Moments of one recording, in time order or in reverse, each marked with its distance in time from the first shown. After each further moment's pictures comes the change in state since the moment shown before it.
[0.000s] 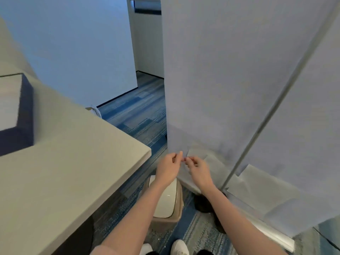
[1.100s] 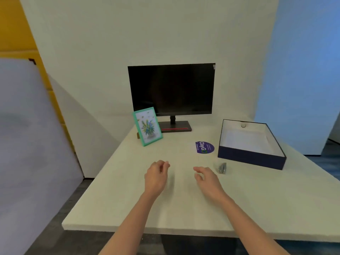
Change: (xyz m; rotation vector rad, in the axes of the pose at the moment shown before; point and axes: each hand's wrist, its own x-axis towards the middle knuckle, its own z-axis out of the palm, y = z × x) left_hand -0.459 -0.111 -0.460 0.187 1.123 -0.402; right_hand -0.375 -0.285 0.327 -0.196 -0.845 -0.784
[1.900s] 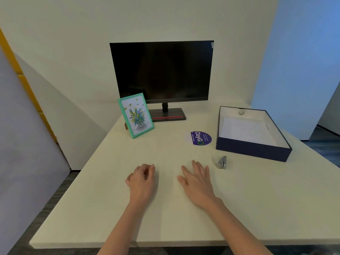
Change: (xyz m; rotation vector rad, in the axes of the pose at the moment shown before) left_hand 0.007 -0.031 0.012 -0.059 0.140 -0.123; right_hand 0.022 0.016 0.042 -0.605 -0.139 -0.029
